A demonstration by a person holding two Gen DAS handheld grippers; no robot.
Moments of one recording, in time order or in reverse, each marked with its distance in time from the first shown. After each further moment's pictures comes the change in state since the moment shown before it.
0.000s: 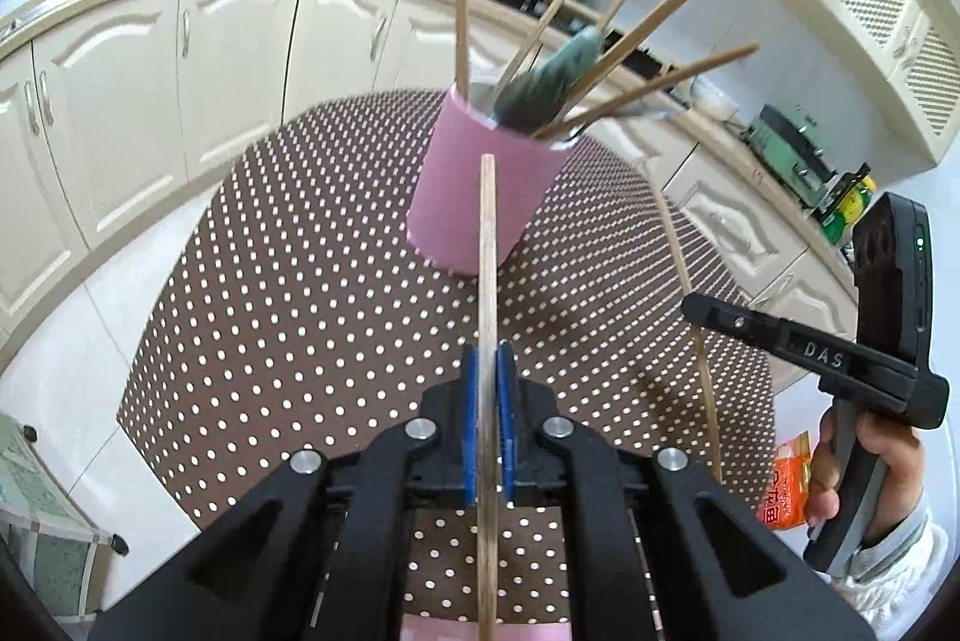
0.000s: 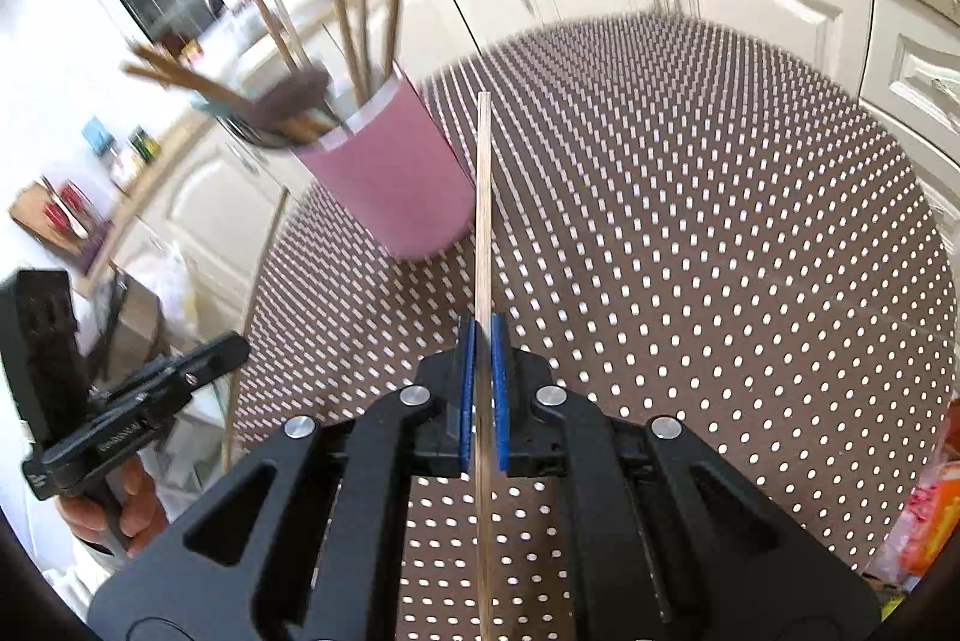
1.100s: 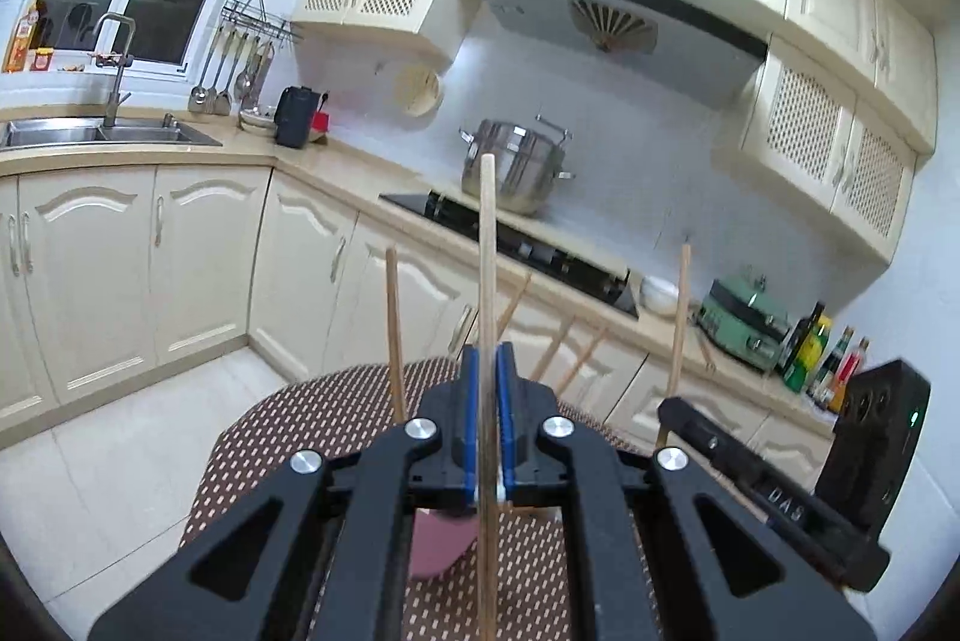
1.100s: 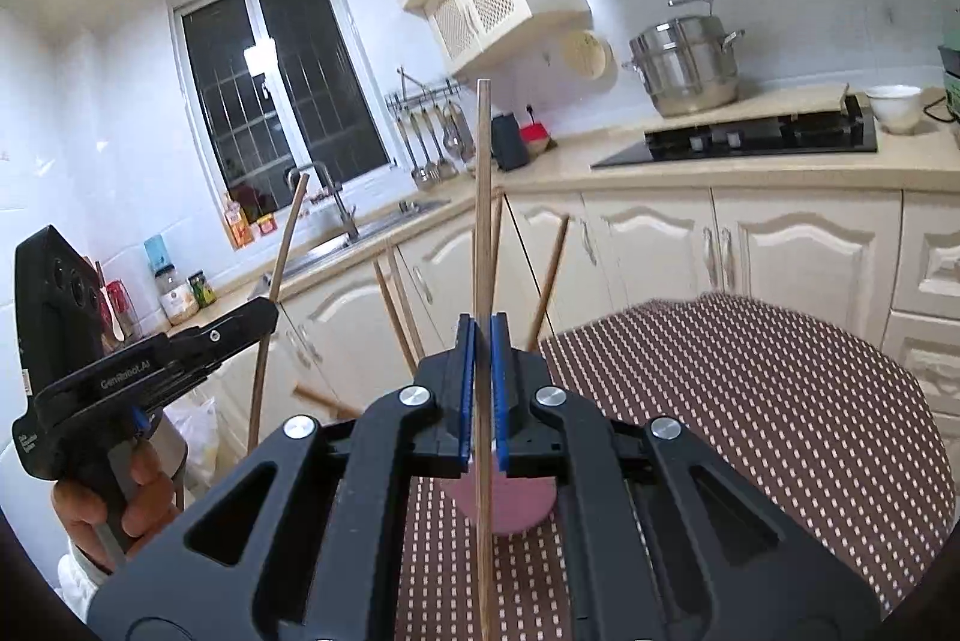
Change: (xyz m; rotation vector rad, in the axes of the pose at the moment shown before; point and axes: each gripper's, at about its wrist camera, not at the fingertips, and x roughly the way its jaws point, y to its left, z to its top) left arm -0.058 -0.025 0.114 0.043 -0.494 -0.095; right arm -0.034 0.061 0.062 -0.125 -0.563 0.112
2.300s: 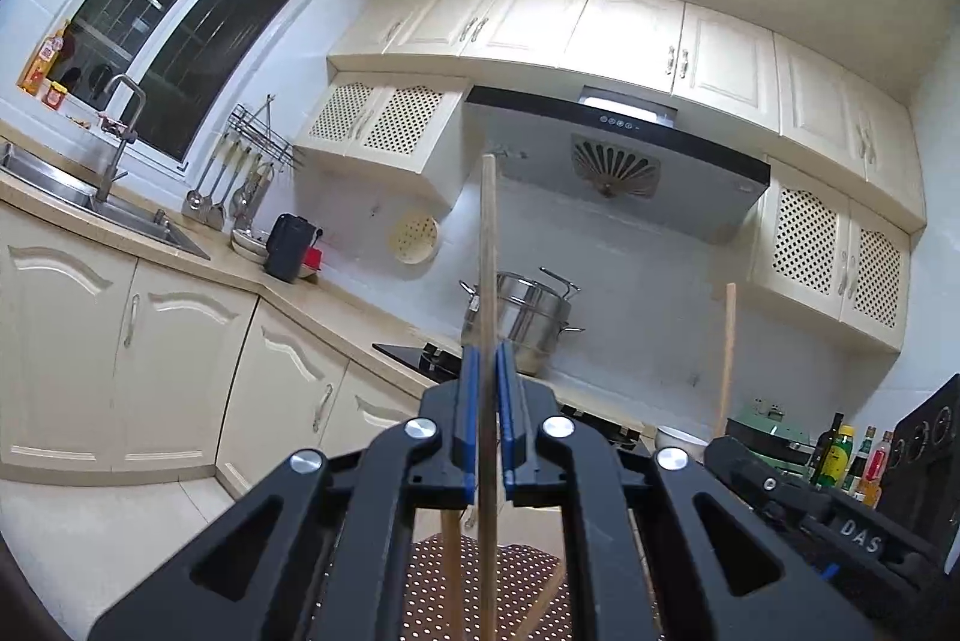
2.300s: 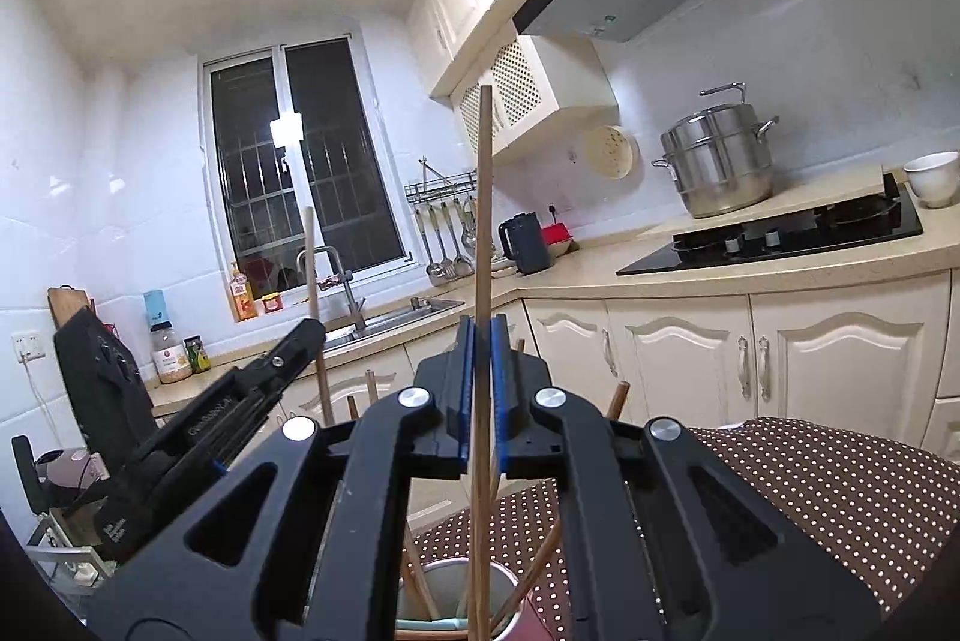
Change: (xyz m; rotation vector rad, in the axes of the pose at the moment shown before) left arm 0.080 0.047 0.008 -0.019 -0.411 -0.039; right arm 0.074 -0.005 0.020 -0.066 -0.243 0.052
